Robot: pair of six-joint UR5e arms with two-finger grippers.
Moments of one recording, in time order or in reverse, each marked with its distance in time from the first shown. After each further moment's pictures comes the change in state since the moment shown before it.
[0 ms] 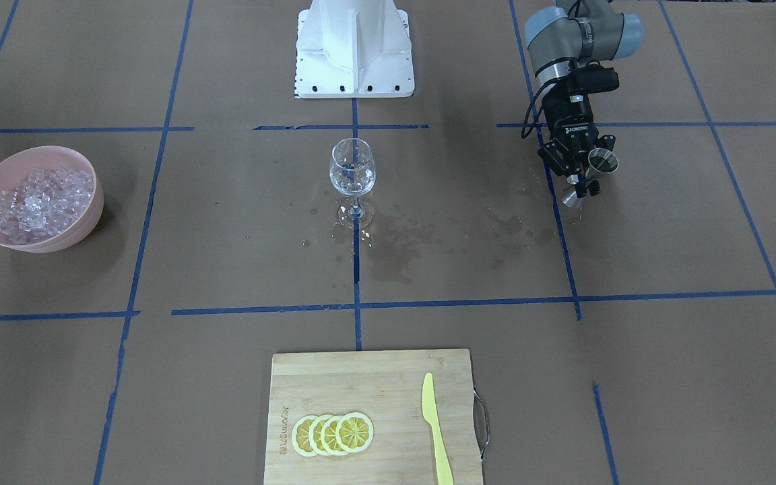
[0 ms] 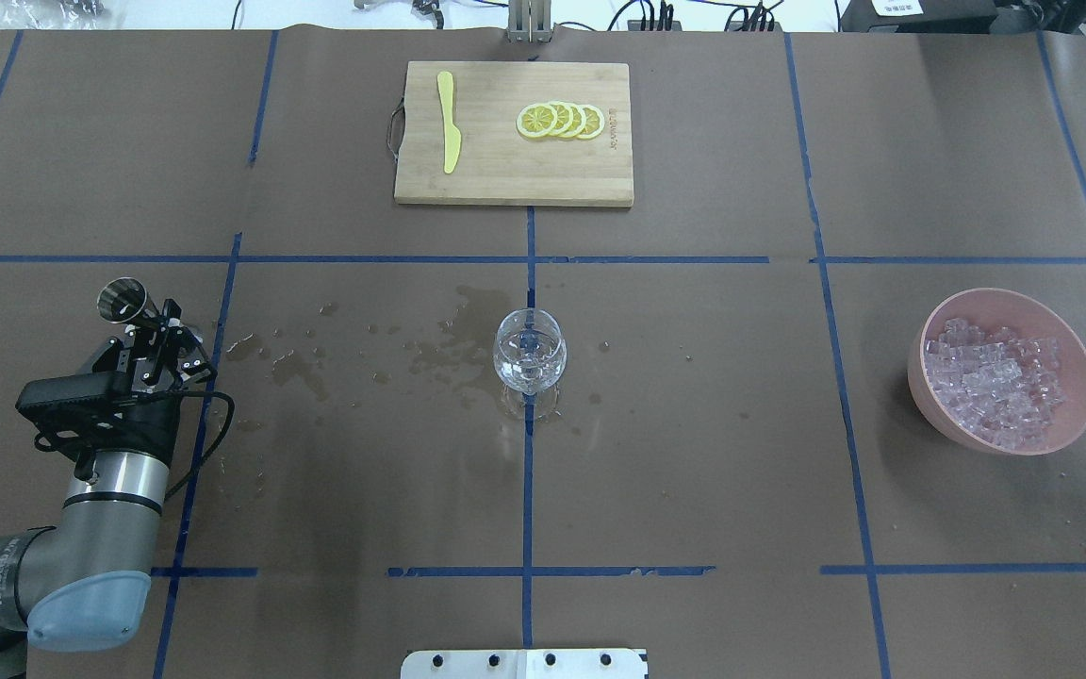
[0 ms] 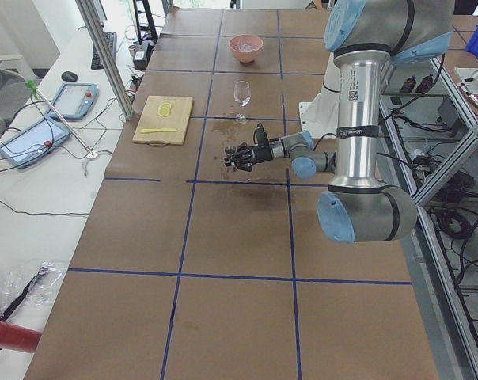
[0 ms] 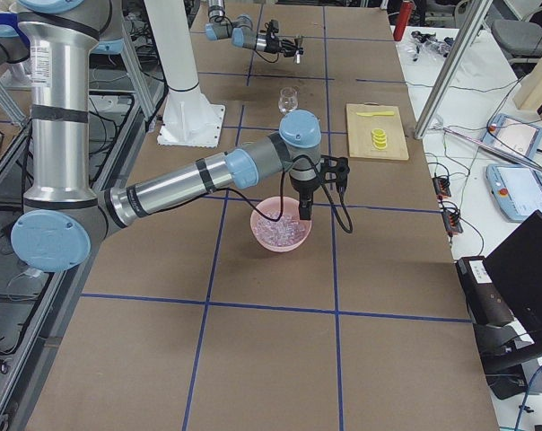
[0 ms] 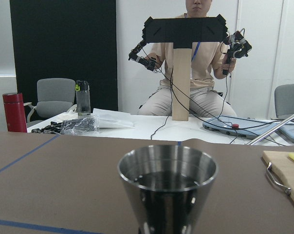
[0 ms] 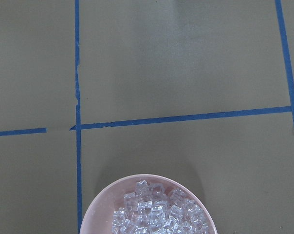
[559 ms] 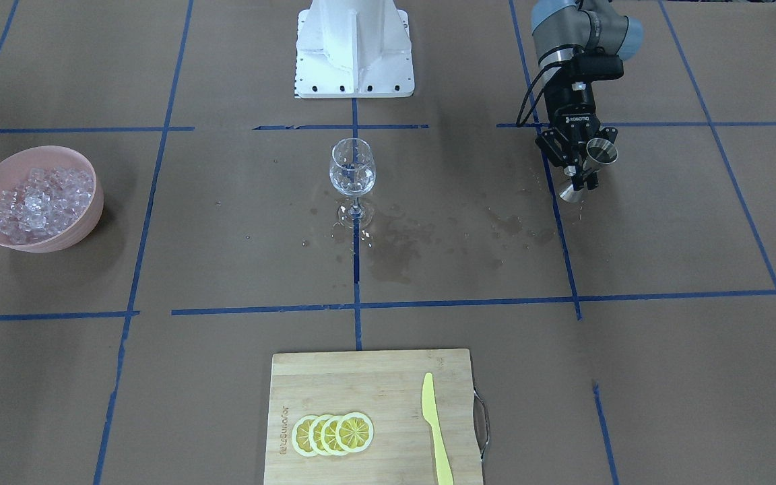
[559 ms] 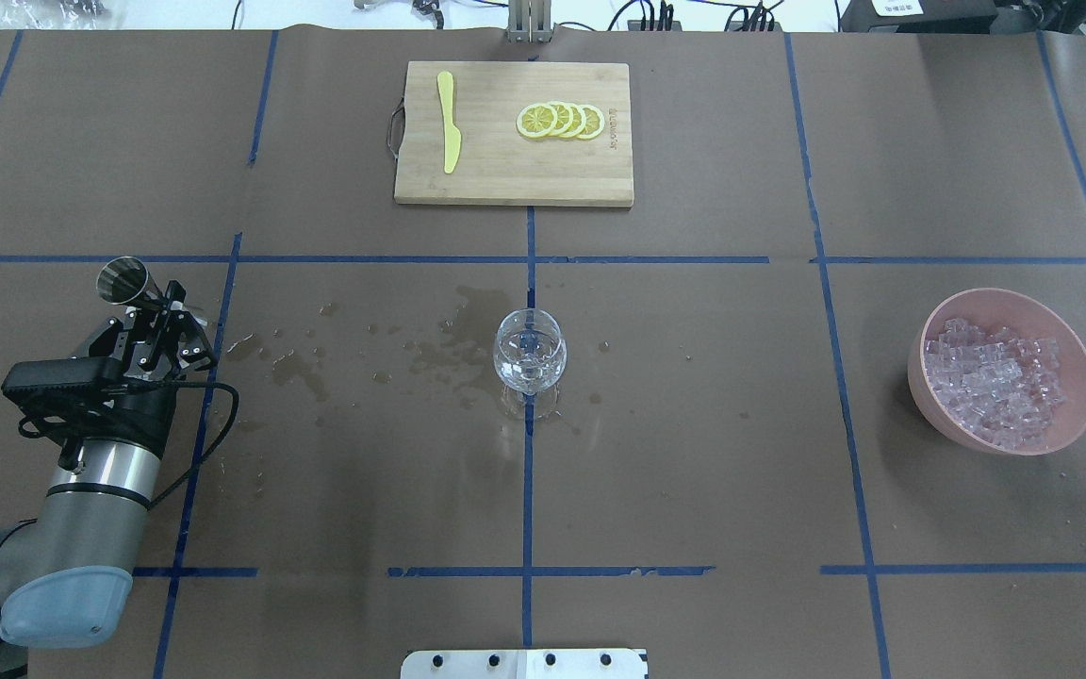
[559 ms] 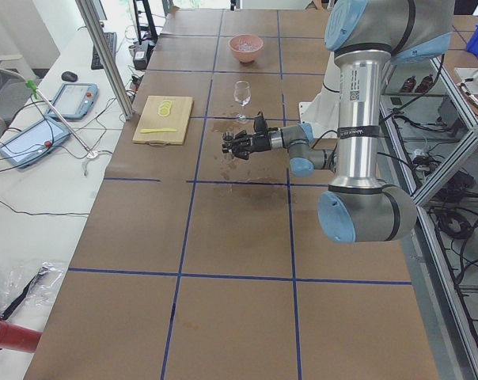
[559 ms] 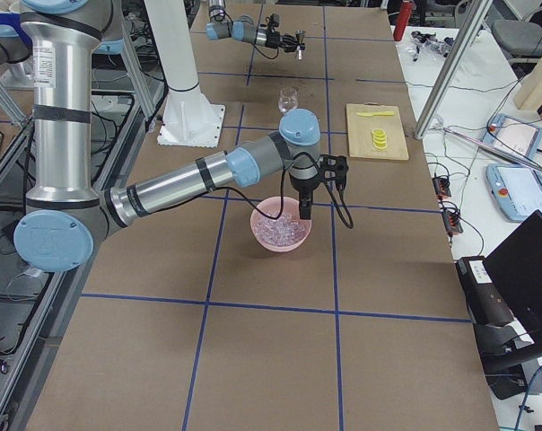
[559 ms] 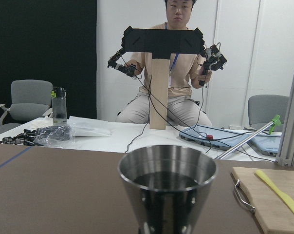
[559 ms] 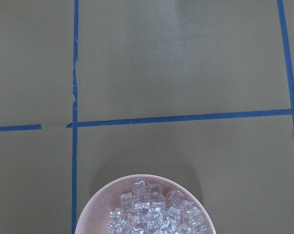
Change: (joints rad) left arm -0.021 -0.009 -0.017 -0.165 -0.002 0.216; right arm -0.038 0.000 0.012 0.003 -0.043 0.002
